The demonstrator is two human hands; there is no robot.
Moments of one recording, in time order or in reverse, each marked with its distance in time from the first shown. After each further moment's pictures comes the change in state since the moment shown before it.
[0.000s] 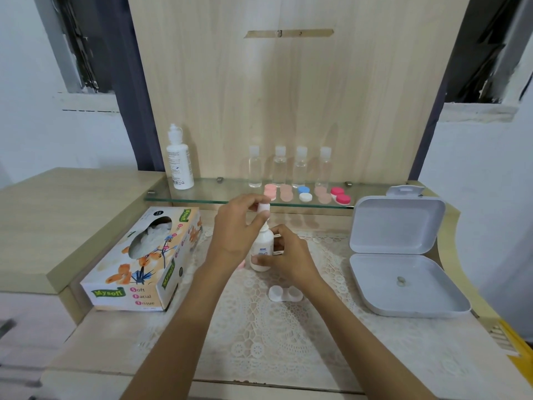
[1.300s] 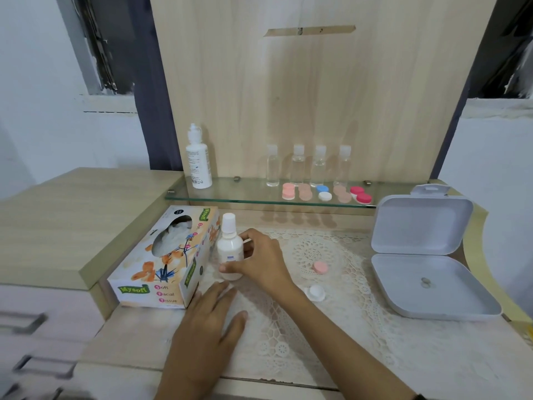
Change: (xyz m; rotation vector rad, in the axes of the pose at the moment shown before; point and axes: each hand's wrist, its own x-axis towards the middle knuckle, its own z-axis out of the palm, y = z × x) left_hand -0.154 -0.043 -0.046 0.508 -0.214 -0.131; right_hand -0.001 -0.037 0.072 -0.035 -0.047 -0.057
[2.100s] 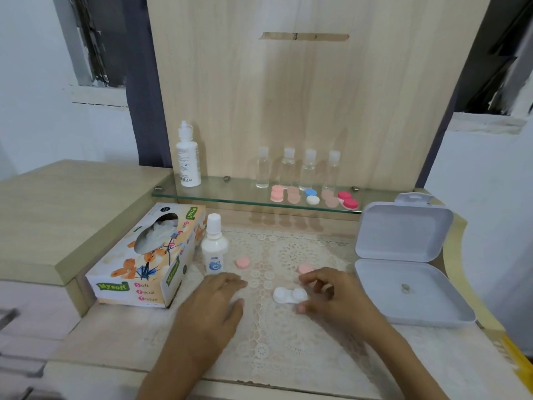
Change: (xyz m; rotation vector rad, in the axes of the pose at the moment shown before) left_hand 0.026 0.031 -0.010 -0.104 0.034 0.126; right_hand -0.074 0.056 -0.123 -0.290 -0.083 0.108
